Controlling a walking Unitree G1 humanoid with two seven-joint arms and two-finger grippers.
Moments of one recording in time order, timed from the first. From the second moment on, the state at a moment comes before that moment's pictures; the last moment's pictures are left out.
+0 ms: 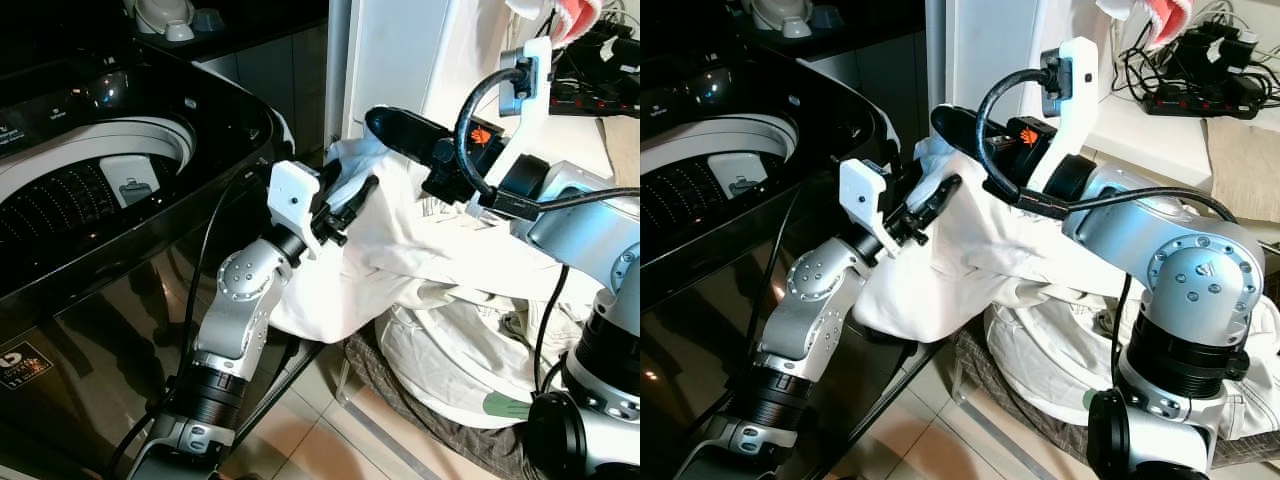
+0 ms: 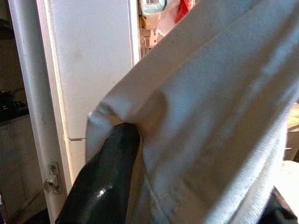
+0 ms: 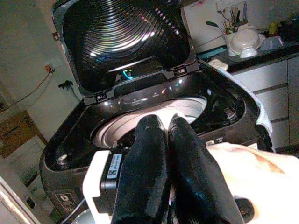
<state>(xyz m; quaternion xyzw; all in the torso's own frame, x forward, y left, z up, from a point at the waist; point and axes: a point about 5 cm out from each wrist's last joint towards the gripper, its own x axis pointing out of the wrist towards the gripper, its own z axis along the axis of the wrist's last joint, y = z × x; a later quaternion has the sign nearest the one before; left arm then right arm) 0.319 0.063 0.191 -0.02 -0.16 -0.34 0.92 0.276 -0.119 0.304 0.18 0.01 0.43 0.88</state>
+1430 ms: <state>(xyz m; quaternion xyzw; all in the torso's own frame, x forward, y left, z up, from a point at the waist) 0.314 0.116 0.158 -0.04 -0.04 -0.39 0.92 0.289 -0.185 0.231 -0.15 0.12 0.30 0.94</state>
